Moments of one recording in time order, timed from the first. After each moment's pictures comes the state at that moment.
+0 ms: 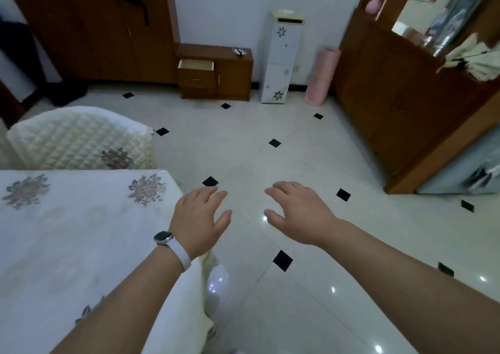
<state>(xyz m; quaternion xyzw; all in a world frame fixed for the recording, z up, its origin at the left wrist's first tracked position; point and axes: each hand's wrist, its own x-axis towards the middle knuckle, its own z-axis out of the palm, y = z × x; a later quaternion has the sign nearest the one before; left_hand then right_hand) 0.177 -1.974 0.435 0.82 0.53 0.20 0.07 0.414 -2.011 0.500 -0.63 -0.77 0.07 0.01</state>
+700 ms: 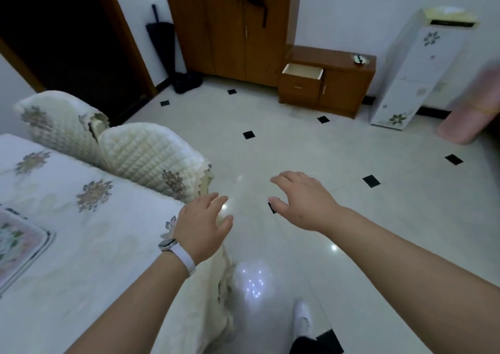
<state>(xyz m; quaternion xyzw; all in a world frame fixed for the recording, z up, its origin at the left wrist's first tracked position) 0.157 -1.756 0.420 0.66 0.73 0.17 0.05 0.385 -1.651 0.471 -0.44 -0.89 0.13 0.04</state>
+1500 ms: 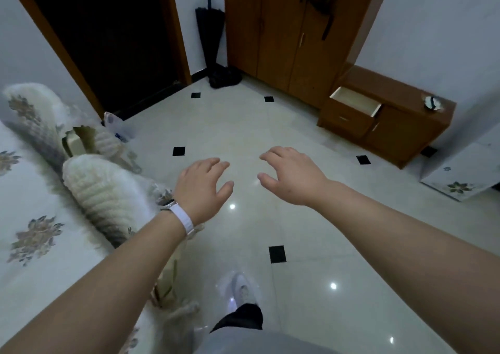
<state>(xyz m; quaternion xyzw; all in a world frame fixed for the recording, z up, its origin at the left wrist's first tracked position) 0.066 -1.413 0.432 0.57 0.80 0.18 0.01 0.247 -1.275 0.488 -0.30 -0.95 0.09 0.00</state>
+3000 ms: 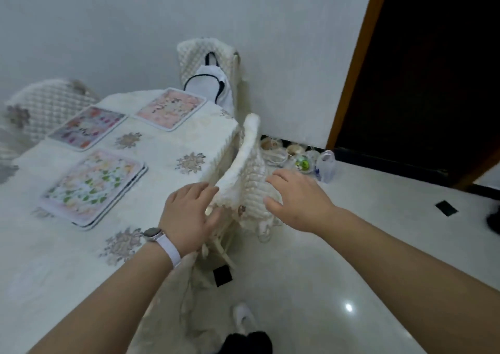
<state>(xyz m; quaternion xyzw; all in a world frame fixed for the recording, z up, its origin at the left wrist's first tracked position) -0.301 -1.342 0.476 -0.03 1.00 0.05 -0.08 -0.398 -1.107 0.499 0.33 -0.93 0.15 -0.05</state>
